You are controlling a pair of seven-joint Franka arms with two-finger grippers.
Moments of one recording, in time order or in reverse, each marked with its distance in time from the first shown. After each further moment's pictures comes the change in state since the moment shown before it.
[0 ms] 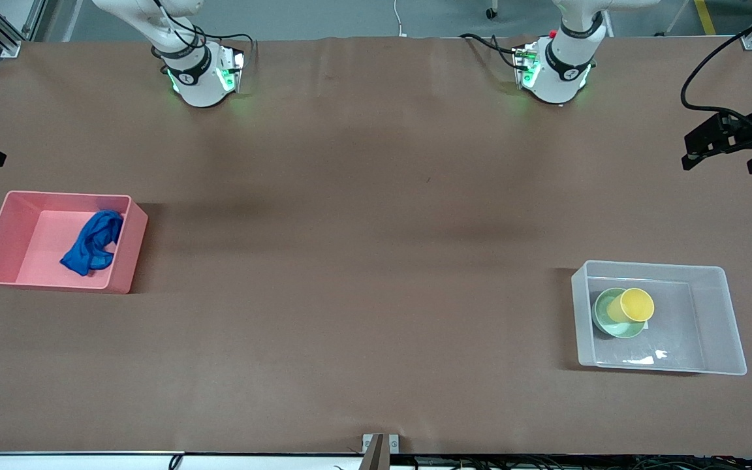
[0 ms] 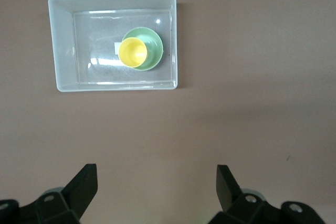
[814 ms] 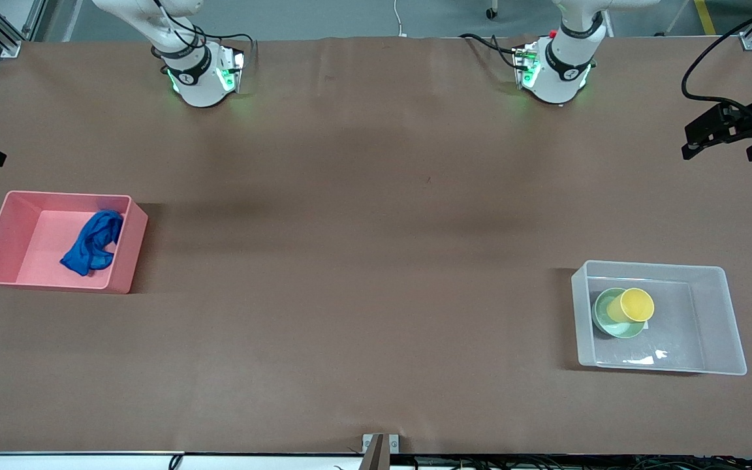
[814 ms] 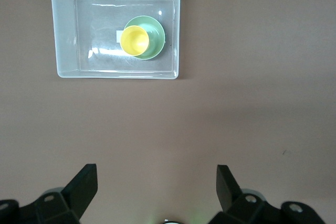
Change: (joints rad) left arm 0.001 -0.013 0.000 0.003 0.000 -0.031 -0.030; right arm 0.000 0.000 0.000 0.000 0.000 0.000 0.000
